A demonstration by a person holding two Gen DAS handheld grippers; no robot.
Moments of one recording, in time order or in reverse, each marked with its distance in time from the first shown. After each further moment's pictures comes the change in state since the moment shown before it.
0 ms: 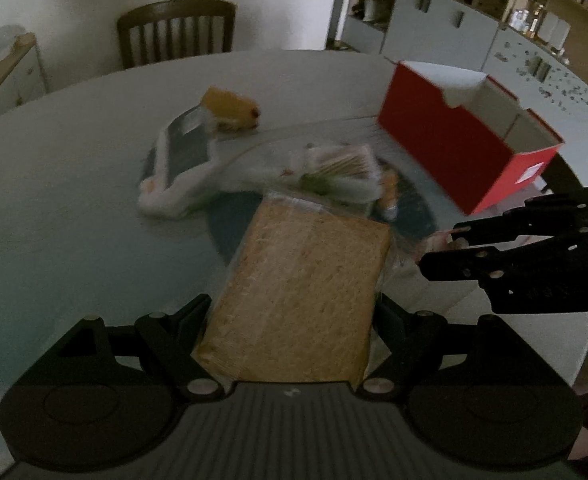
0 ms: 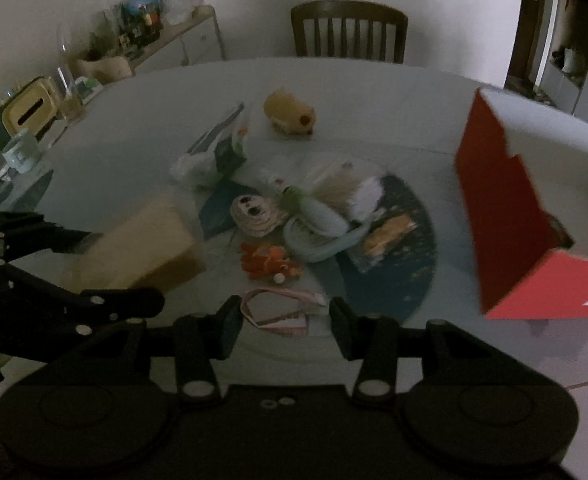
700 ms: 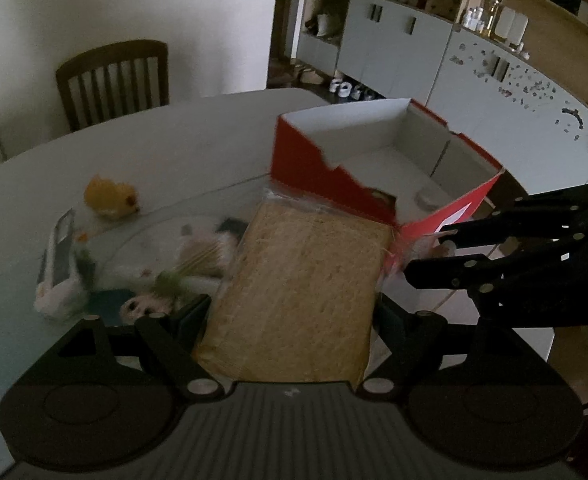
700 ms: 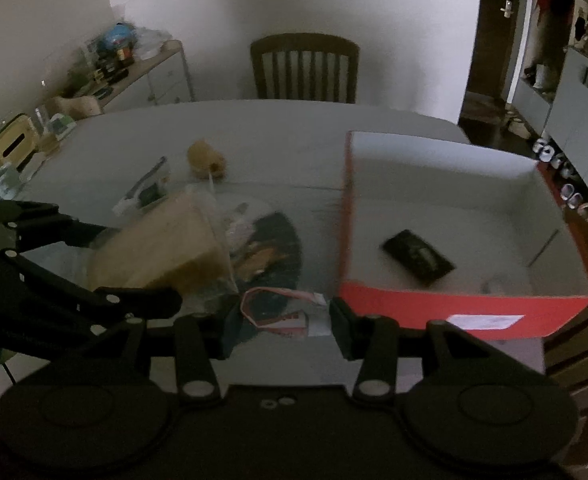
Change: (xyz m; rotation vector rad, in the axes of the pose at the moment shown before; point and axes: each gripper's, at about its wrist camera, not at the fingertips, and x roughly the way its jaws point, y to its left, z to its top) left arm 0.011 -0.129 0.074 0.086 -0.052 -0.060; right arm -0.072 -0.108 0.008 0.001 -0.072 -0.058
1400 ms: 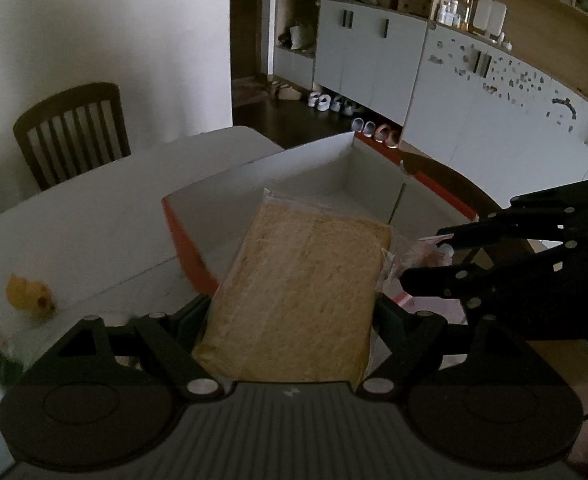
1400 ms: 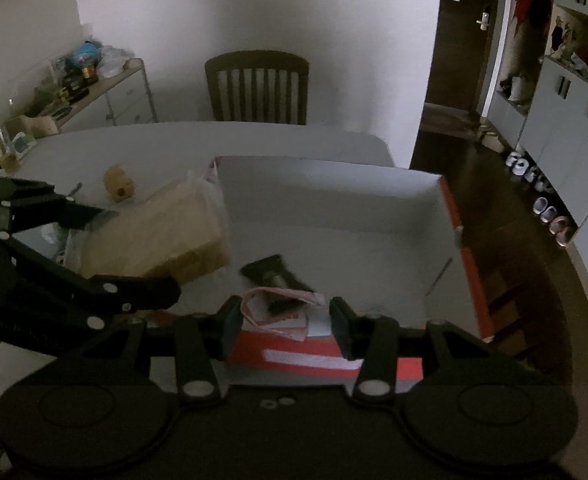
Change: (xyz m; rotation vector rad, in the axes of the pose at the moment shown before) left arm 0.071 -0.108 0.087 0.098 -0.035 0.010; right arm -0.009 -0.135 0.011 -0.013 -0.049 -0.055
